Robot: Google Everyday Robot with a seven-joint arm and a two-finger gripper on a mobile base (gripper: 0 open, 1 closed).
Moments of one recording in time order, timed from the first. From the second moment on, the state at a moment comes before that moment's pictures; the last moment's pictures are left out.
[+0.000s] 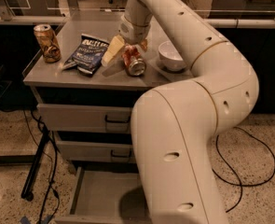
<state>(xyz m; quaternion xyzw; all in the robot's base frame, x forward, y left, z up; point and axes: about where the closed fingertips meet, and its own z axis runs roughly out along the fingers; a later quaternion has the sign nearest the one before) 0.746 0.028 0.838 -0.36 0.92 0.12 0.10</state>
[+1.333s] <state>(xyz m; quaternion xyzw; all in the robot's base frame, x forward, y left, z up) 0.747 0.029 0.837 -0.36 0.92 0.12 0.10</state>
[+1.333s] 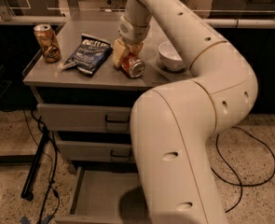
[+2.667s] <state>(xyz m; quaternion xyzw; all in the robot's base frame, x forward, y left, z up) 0.728 0.030 0.885 -0.38 0.89 0.17 0.16</state>
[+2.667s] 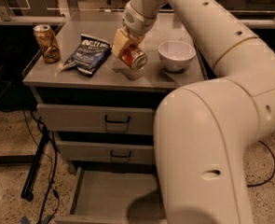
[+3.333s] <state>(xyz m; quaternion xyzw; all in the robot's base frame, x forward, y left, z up) 0.703 0.023 0.911 -0.39 0.88 0.18 0.18</state>
